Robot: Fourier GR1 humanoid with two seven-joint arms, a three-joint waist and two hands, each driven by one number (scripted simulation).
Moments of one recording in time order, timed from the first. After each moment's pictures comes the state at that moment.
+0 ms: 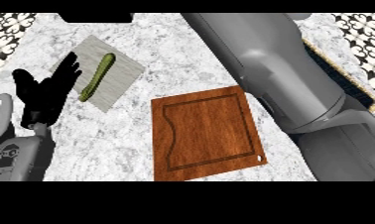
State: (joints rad) left arm -0.24 0.28 0.13 -1.34 0.07 -0.04 0.21; right arm -1.68 -0.05 0.29 -0.39 1.11 -0.57 1.27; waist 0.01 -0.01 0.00
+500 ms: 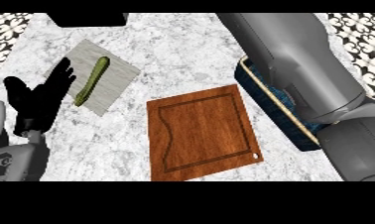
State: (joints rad) left arm -0.18 0.29 0.15 -1.38 0.08 -0.04 0.21; right arm -1.59 -0.12 0.24 -0.39 1.17 -0.56 1.25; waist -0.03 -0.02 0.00
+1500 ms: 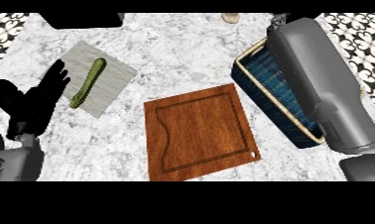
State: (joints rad) left arm -0.16 0.29 0.17 -1.40 0.09 -0.04 0.22; right arm -1.10 -0.23 0.10 -0.79 1.32 -0.63 1.22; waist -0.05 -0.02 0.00
